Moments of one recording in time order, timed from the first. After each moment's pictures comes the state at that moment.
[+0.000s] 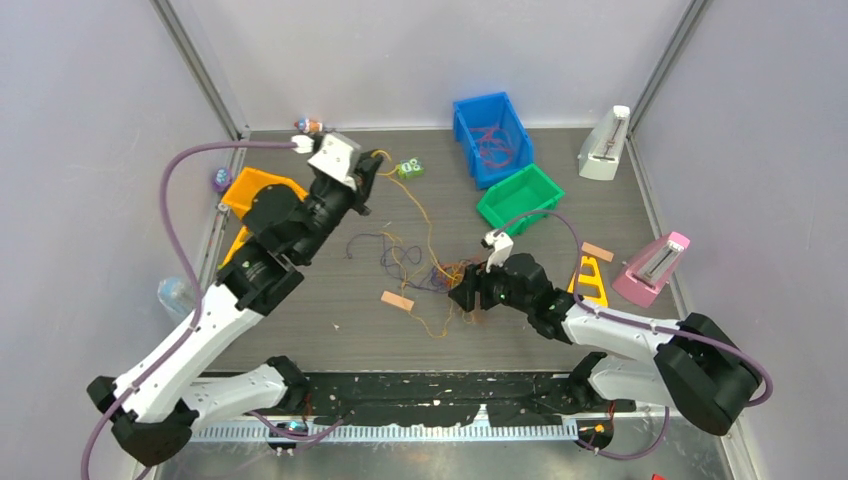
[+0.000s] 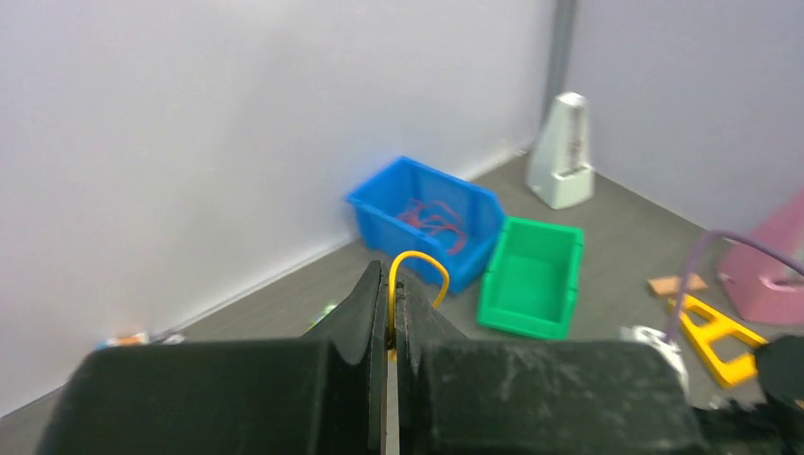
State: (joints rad) left arm -0.78 1.00 1.18 -0.03 -0.15 0.14; right arm 0.72 1.15 0.37 0.31 -0.12 0.42
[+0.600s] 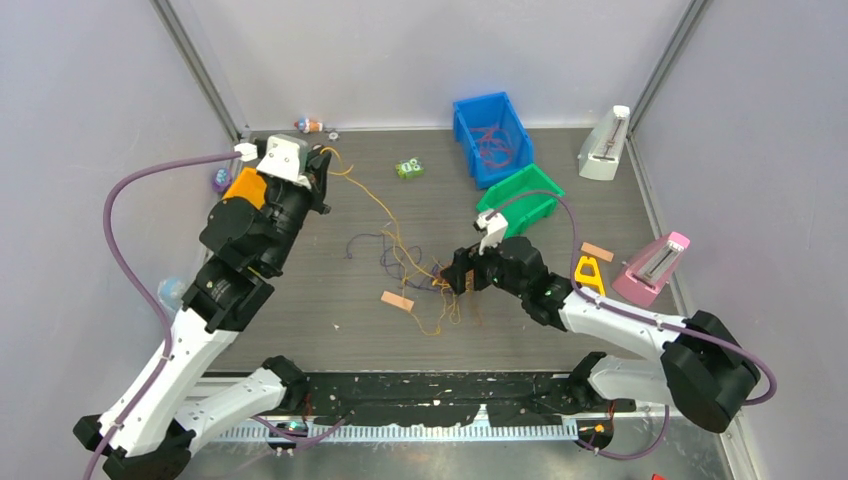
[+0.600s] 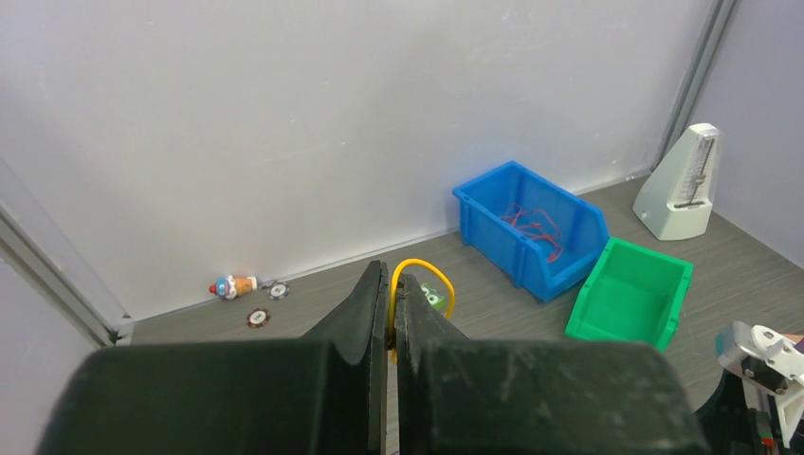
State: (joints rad) left arm -0.65 0.86 1.18 -0.13 -0.30 0.14; right arm 0.74 1.17 0.50 0.26 -0.04 0.31
